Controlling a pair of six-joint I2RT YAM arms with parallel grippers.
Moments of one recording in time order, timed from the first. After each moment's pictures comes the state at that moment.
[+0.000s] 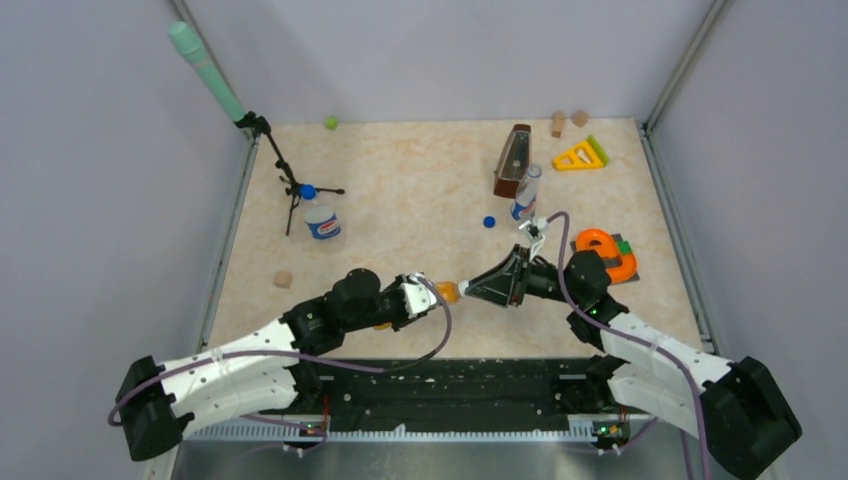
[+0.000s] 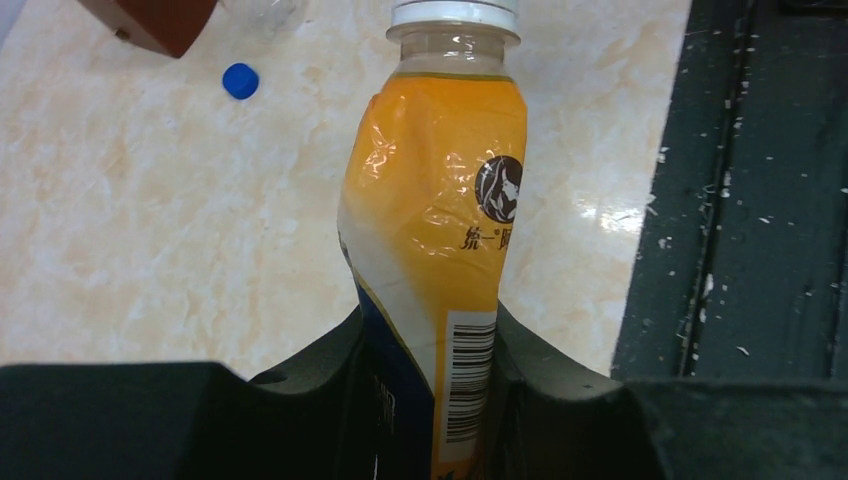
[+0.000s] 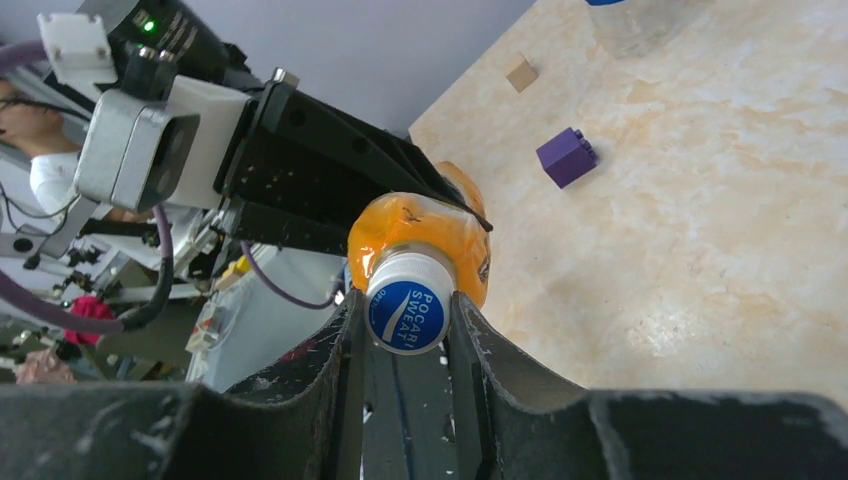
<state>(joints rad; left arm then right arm) -0.99 0.85 0.51 -0.05 0.12 0.34 0.57 0.94 0.31 0.67 -0.72 0.74</state>
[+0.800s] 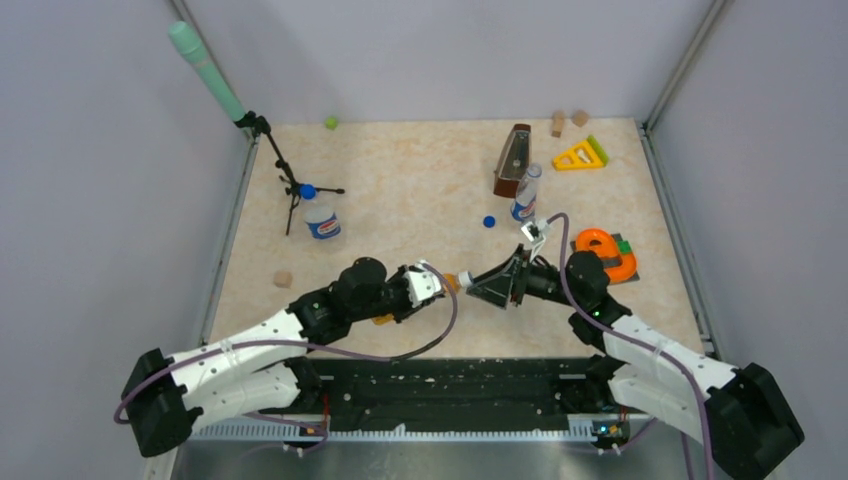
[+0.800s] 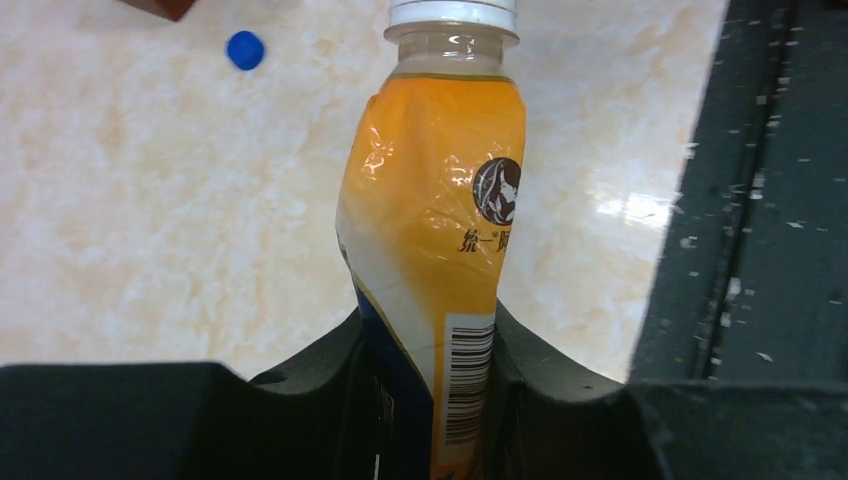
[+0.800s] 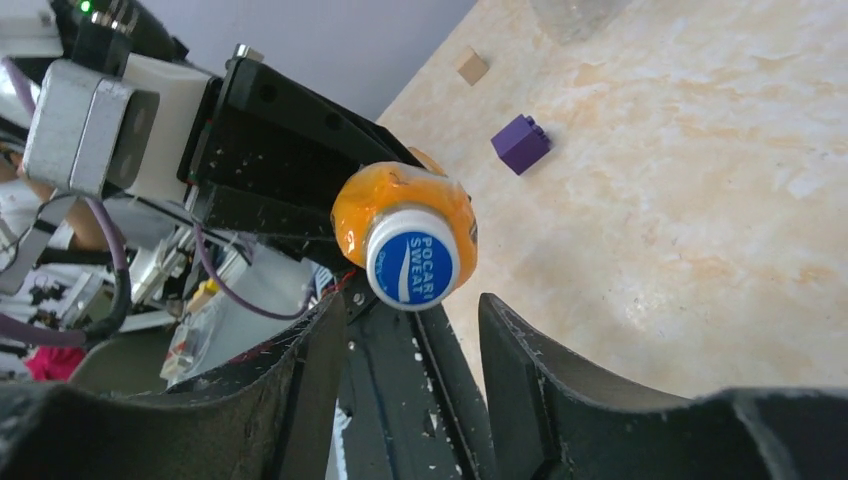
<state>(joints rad) -0.93 0.92 0.57 -0.11 0.20 0.30 0.58 0.89 0.30 0.56 -0.68 0.69</state>
